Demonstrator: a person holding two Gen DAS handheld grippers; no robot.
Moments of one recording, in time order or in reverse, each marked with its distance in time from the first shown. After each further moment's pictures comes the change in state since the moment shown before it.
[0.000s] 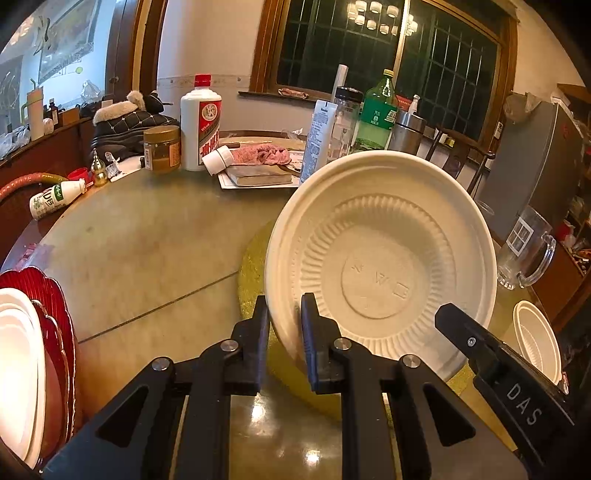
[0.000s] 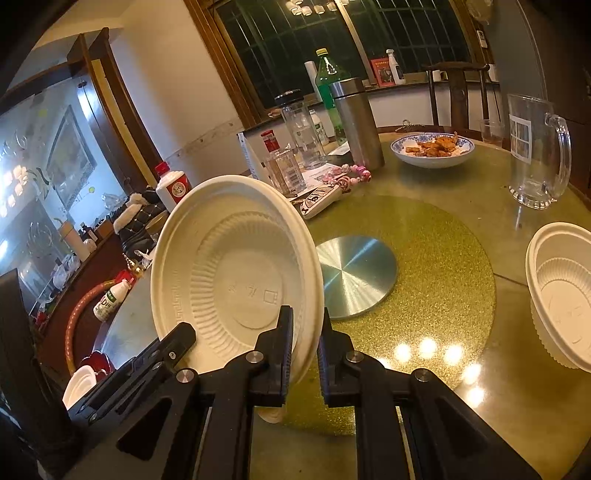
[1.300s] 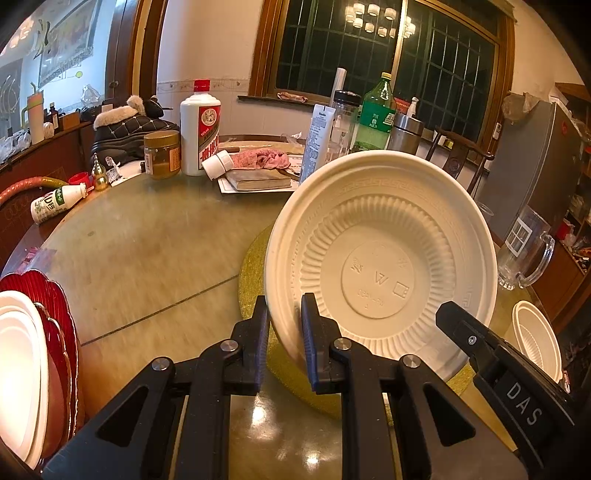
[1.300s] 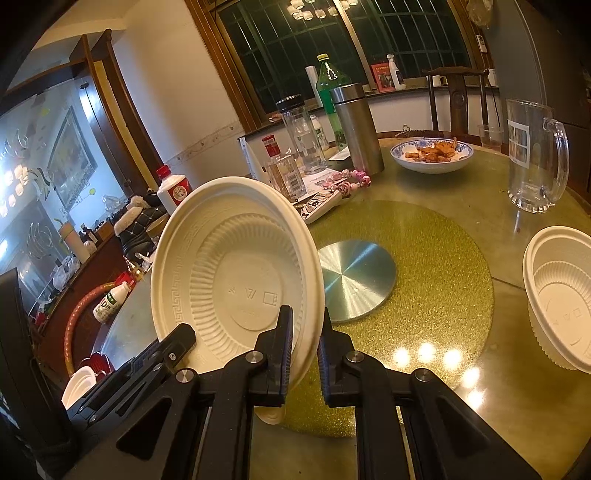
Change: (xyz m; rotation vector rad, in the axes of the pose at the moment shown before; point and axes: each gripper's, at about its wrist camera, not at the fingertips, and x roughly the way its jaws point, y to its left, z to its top) left arm -0.003 -0.002 -0.002 0.006 -0.022 0.006; right arm -0.004 0.002 -0.001 -0.006 -0.024 -0.002
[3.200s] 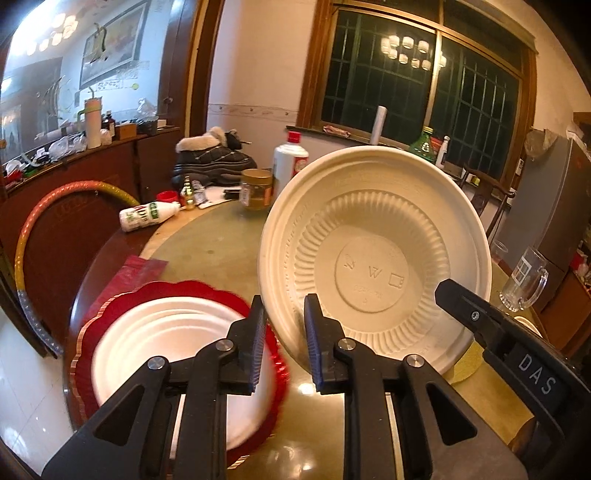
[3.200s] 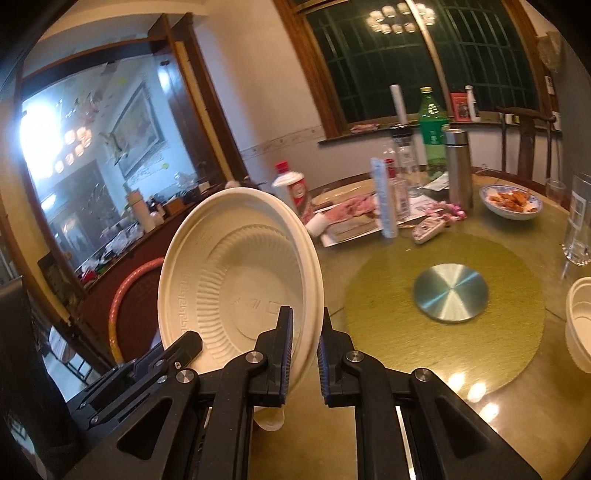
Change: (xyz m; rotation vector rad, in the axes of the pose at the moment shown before) left arm -0.115 0.110 0.003 -0.074 -0.093 0.108; right arm -0.065 0.131 -0.013 -0.195 -0.007 0.208
